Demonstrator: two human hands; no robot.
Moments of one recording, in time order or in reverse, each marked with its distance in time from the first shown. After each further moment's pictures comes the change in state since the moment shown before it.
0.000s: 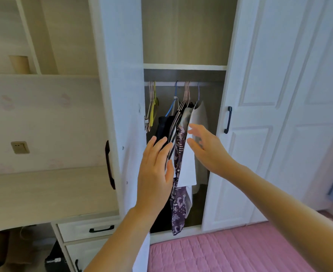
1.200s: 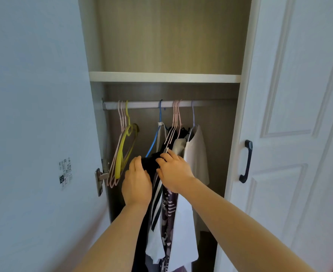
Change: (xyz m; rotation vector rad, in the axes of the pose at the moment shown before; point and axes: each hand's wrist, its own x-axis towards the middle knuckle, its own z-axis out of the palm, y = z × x) left_hand 0.181 -0.216 0.256 0.252 -0.168 -0.420; right_hand 0.287 0.190 0.114 -0.727 -0.123 -0.182
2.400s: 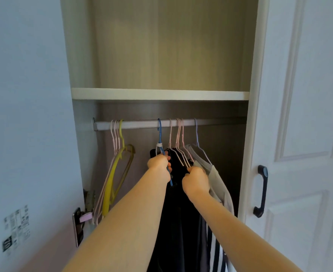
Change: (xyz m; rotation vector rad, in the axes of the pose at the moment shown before) left_hand 0.140 0.093 0.053 -1.214 -0.334 -0.806; right_hand 0.031 0.047 -0.019 0.562 0.130 0.750
